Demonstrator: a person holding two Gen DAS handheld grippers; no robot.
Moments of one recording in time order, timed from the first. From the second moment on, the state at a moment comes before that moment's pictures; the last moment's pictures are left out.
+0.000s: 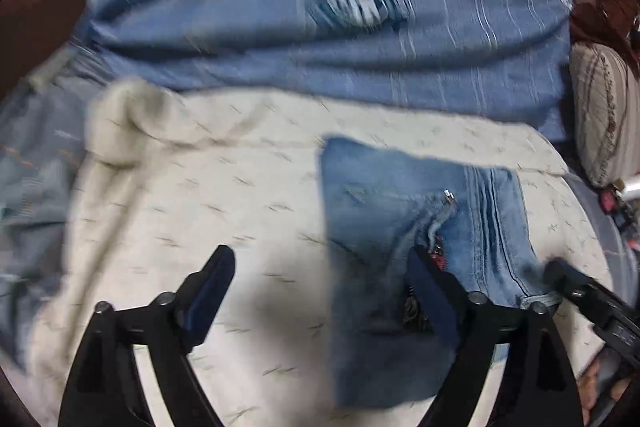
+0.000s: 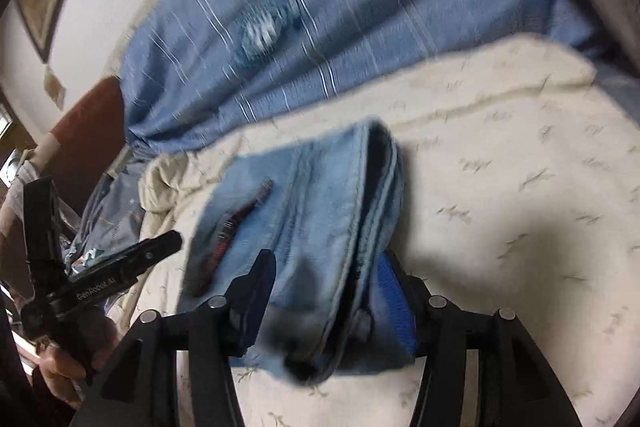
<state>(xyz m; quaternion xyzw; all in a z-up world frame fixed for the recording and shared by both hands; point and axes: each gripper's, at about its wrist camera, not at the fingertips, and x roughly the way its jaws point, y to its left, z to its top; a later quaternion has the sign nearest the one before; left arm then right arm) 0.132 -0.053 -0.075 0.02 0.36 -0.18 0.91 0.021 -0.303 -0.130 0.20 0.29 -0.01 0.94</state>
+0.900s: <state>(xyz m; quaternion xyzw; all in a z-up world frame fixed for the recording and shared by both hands) -0.054 0.052 0.027 0.01 0.17 -0.08 0.98 -0.141 -0.179 -0.043 0.02 0.11 -0.10 0.99</state>
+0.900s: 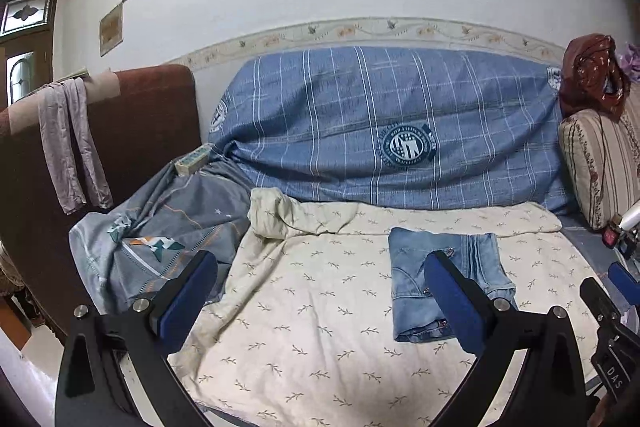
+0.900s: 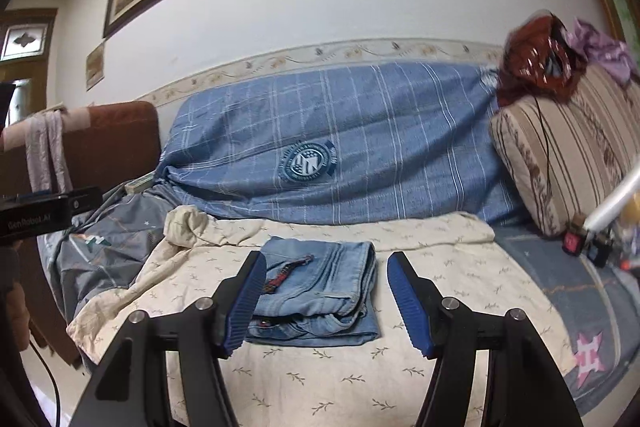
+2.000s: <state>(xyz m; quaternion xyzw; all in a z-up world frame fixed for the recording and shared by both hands) -0.067 0.078 0.022 0.00 0.15 -0.12 0.98 -0.123 -0.119 -0.046 -0.04 0.13 -0.05 0.99</state>
